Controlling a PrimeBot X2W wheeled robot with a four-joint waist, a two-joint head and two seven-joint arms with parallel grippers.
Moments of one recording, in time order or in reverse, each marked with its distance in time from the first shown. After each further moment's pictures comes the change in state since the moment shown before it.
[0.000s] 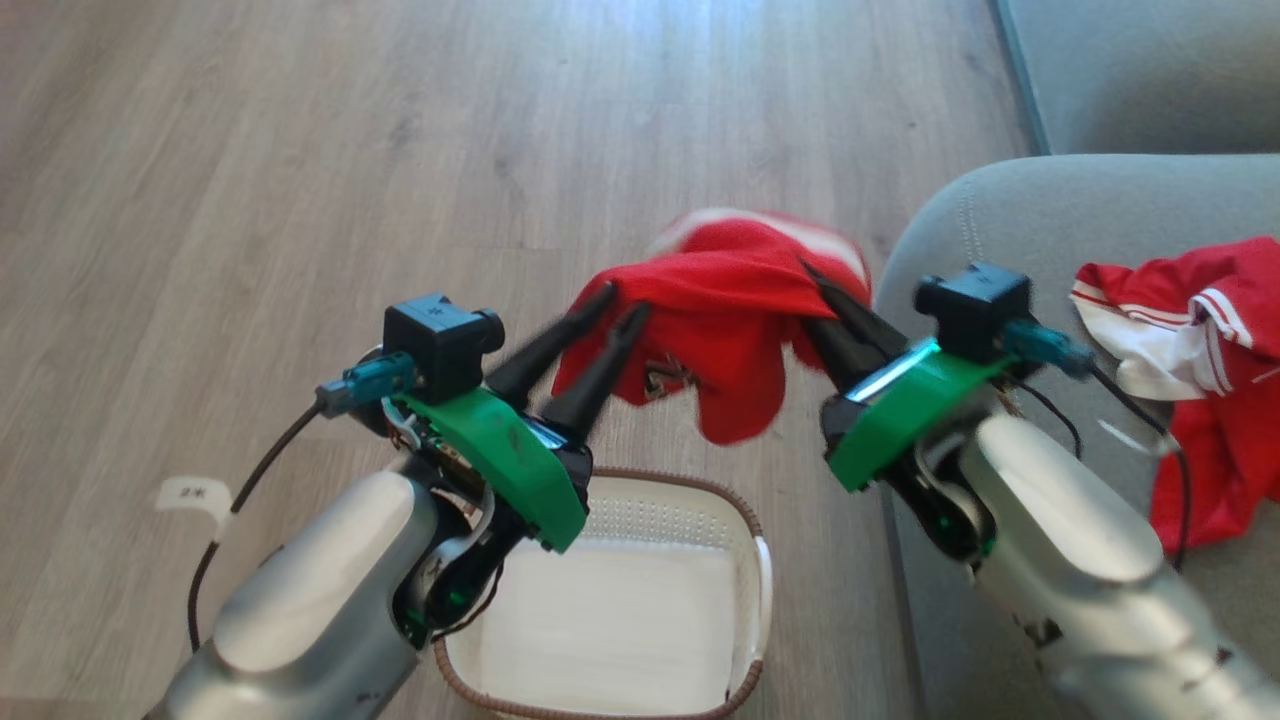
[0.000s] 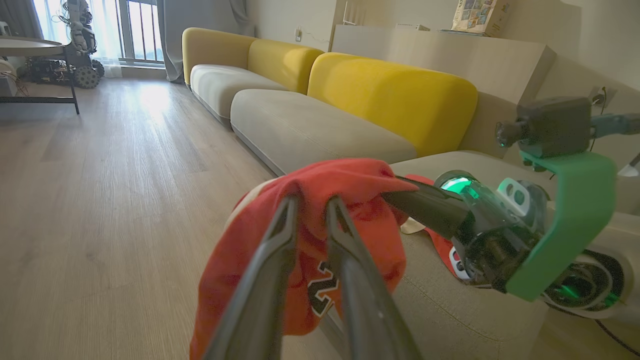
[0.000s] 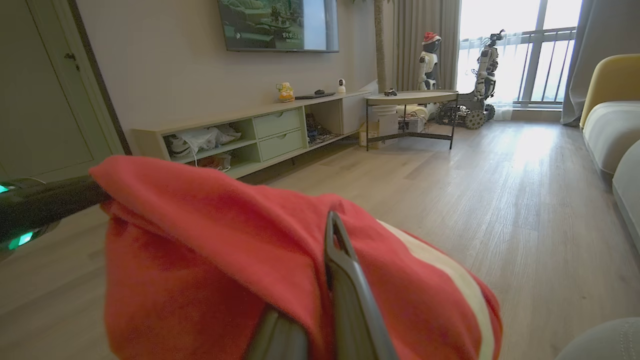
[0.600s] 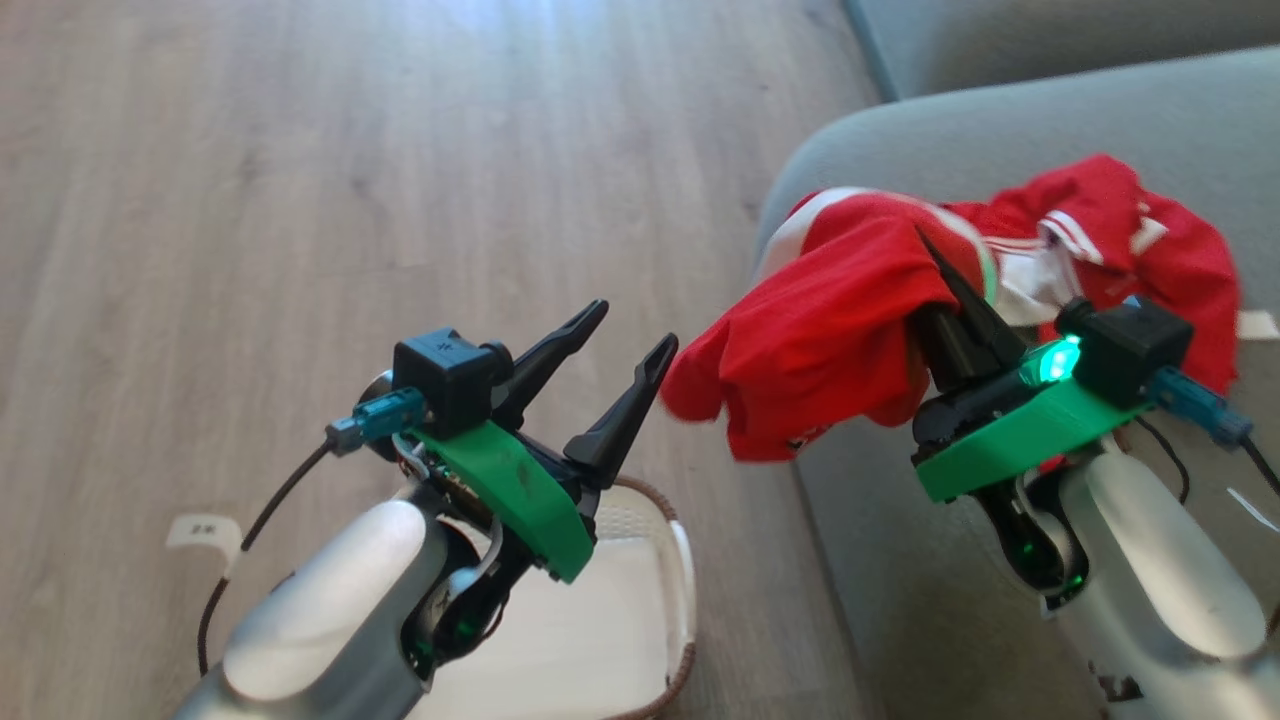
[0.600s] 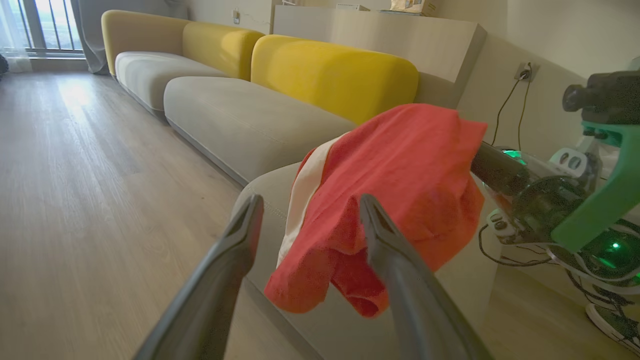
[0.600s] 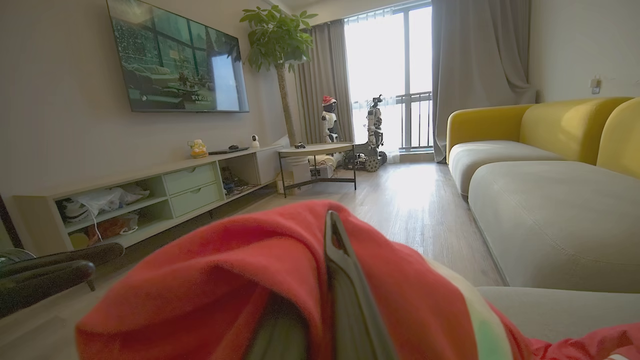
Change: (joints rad) left arm 0.039 0.004 -0.021 -0.031 0.019 0.014 -0.030; right arm 0.220 -0.034 -0.277 -0.296 -0.123 0.000 -0.002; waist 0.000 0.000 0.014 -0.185
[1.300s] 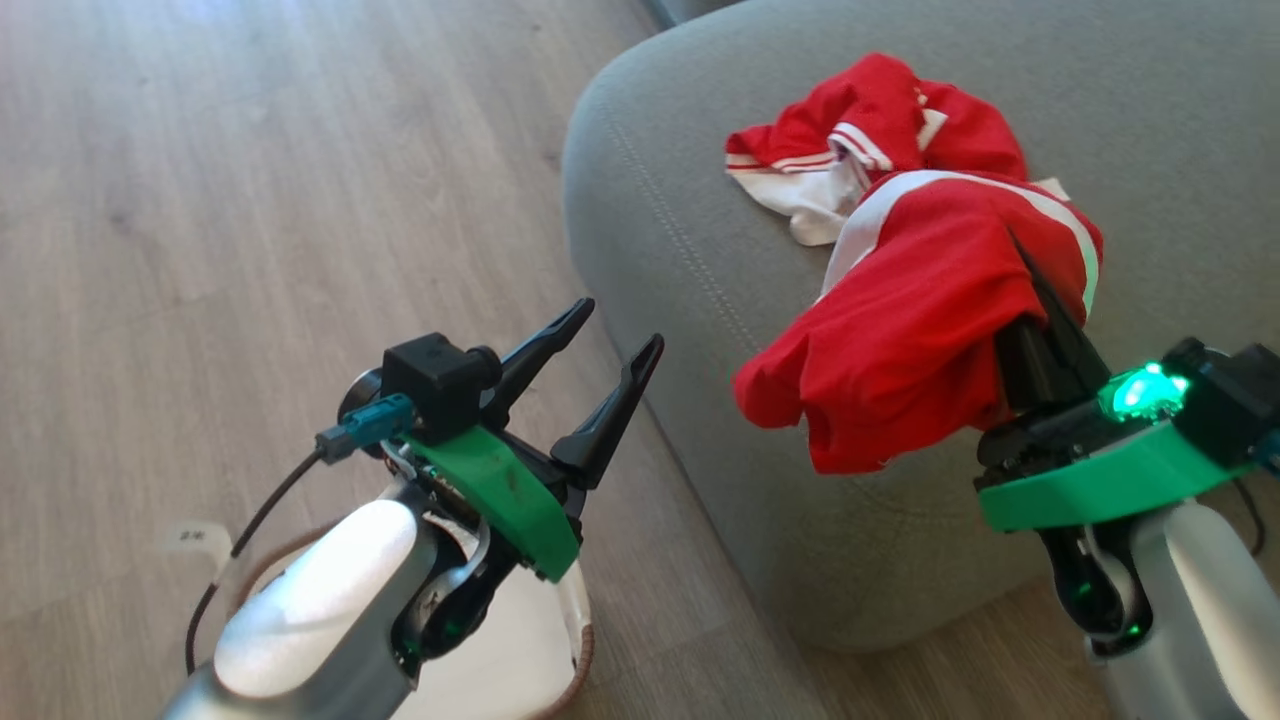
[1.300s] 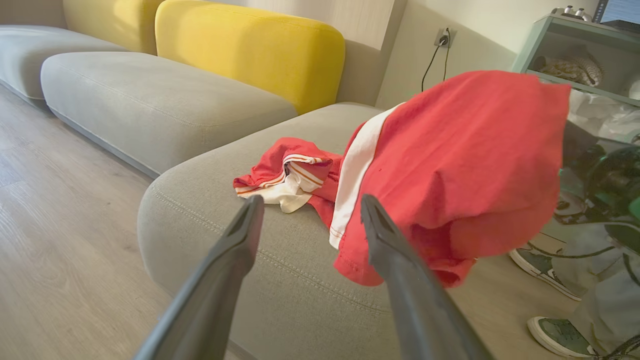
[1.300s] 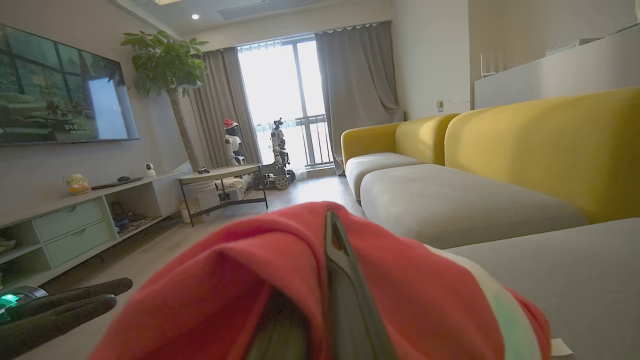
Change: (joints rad) left arm -0.005 0.021 -0.006 0.022 0.027 -0.015 -0.041; right arm 0.161 0.014 -0.161 -0.228 -0.035 0.000 0.016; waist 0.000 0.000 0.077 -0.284
